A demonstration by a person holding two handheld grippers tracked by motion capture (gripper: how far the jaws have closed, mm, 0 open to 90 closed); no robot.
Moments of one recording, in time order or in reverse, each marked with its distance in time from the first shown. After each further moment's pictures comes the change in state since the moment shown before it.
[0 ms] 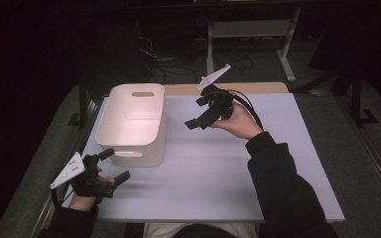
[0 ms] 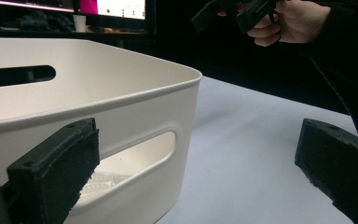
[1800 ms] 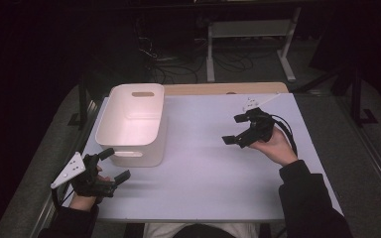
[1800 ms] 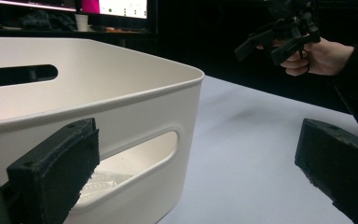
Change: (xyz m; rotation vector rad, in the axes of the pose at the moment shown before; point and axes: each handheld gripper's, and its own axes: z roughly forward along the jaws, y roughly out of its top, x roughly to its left) left arm 0.000 0.000 0.001 0.002 0.007 -0.001; right arm -0.008 -0.114 -0.049 -0.093 -0.091 0.128
